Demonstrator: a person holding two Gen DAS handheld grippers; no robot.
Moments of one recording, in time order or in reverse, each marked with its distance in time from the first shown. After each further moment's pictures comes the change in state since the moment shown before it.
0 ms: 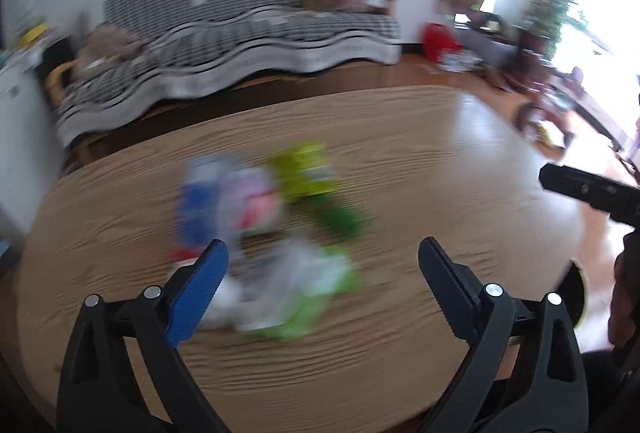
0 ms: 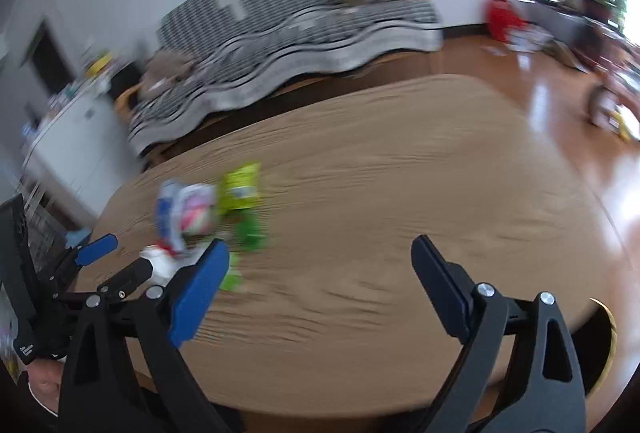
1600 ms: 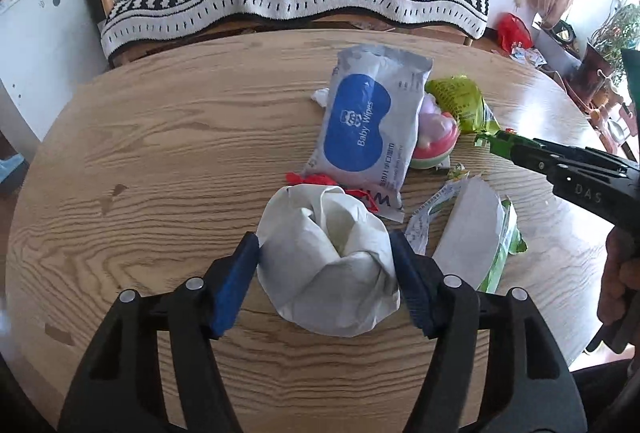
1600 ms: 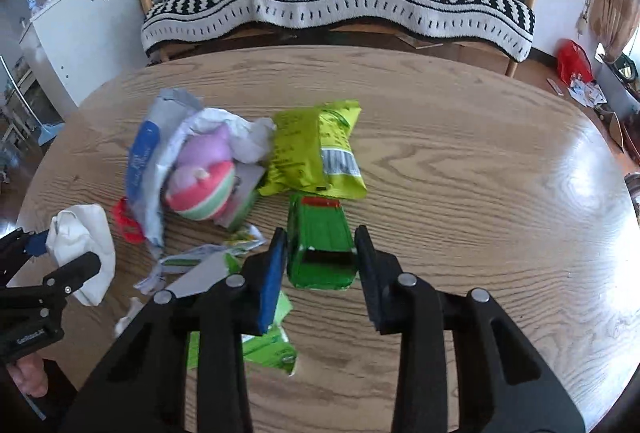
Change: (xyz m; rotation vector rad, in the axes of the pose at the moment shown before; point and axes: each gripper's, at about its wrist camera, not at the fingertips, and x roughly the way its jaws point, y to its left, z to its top) left arm 0.074 0.111 -0.047 -0.189 0.168 0.093; right arm 0.185 0.109 -0.008 -0.309 0.182 -0.077
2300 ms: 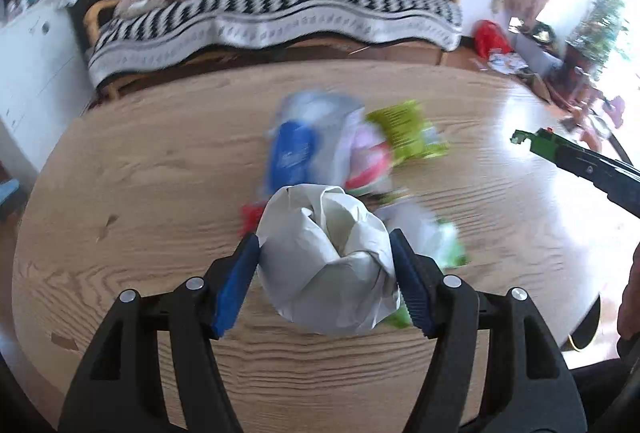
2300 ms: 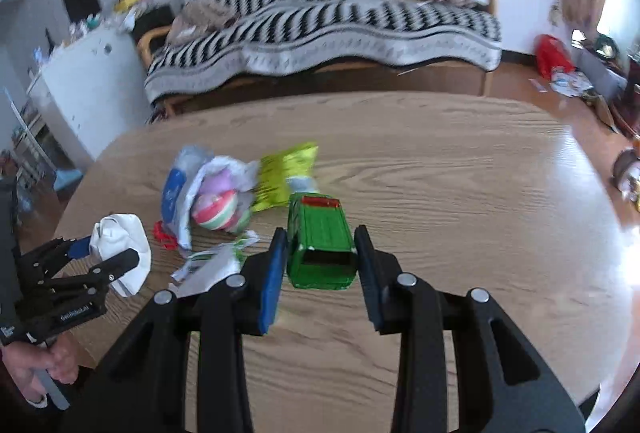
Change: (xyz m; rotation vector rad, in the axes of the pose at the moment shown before) left arm -0.049 -0.055 0.011 0.068 -0.080 -0.051; right arm -0.109 -0.059 -0.025 0.129 -0.149 0.015
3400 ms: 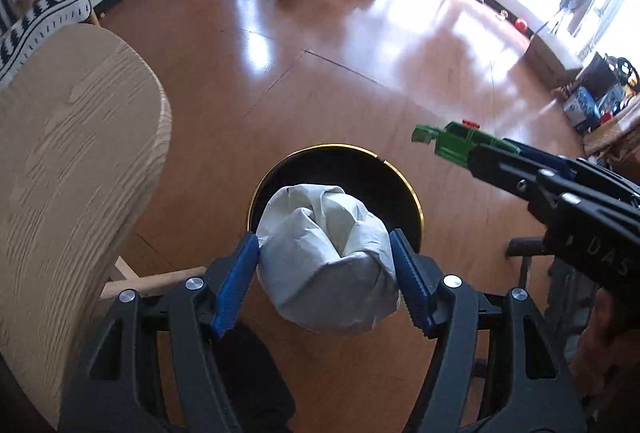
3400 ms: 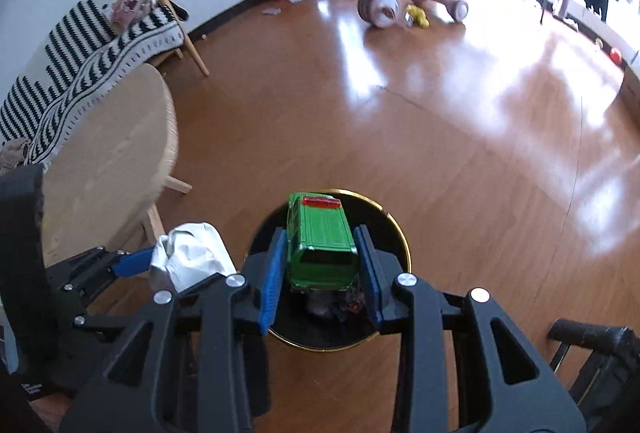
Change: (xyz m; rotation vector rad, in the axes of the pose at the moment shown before) left arm 0.037 -0.587 -0.152 0.690 0.284 -0.532; right arm -0.236 -0.422 -0.301 0.668 0.045 -0.451
